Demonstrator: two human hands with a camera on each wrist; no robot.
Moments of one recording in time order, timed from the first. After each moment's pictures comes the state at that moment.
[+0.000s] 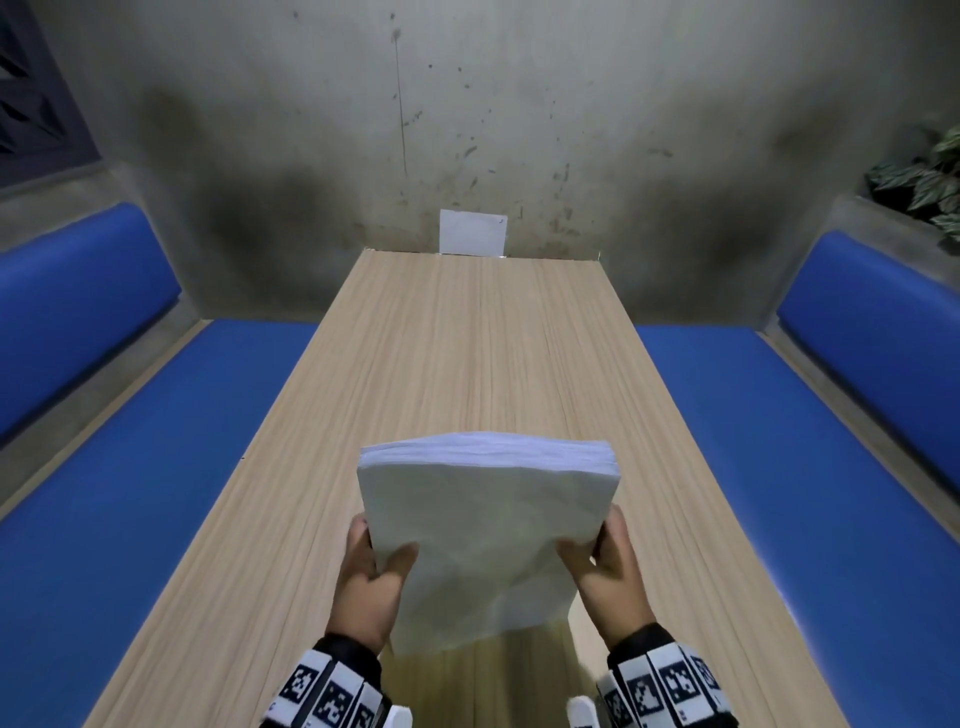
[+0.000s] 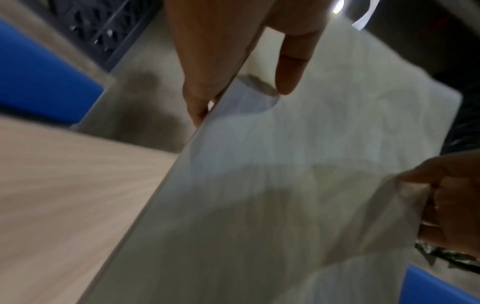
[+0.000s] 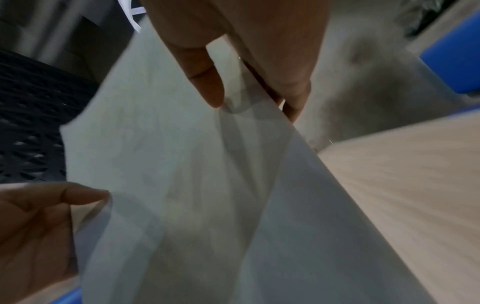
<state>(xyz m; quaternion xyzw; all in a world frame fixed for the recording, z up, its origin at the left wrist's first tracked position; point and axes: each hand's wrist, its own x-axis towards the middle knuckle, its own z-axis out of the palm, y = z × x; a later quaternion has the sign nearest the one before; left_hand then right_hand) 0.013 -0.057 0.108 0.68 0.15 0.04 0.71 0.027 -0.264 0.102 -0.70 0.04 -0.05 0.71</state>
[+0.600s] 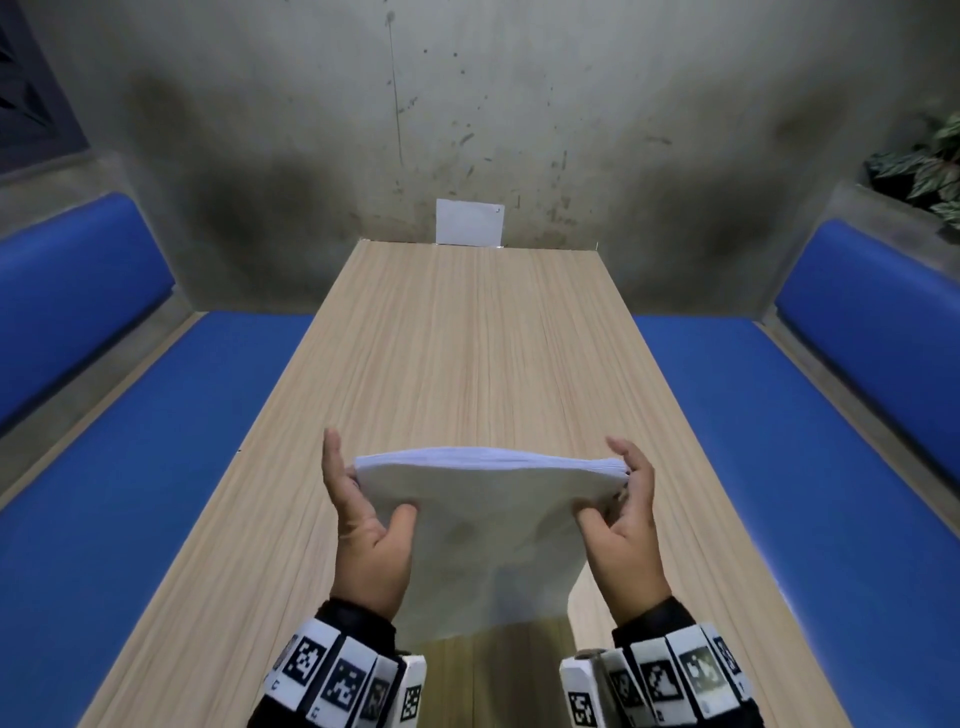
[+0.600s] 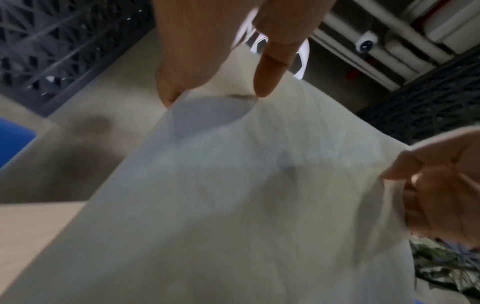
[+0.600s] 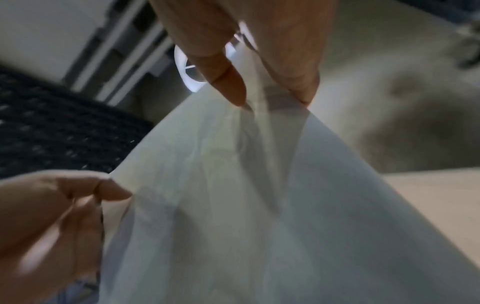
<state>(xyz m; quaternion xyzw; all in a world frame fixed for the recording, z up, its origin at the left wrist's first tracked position) 0.019 -0.069 0.142 0.71 0.06 0.15 0.68 0.028 -0.266 0.136 -0.69 -0.01 -0.10 0.71</state>
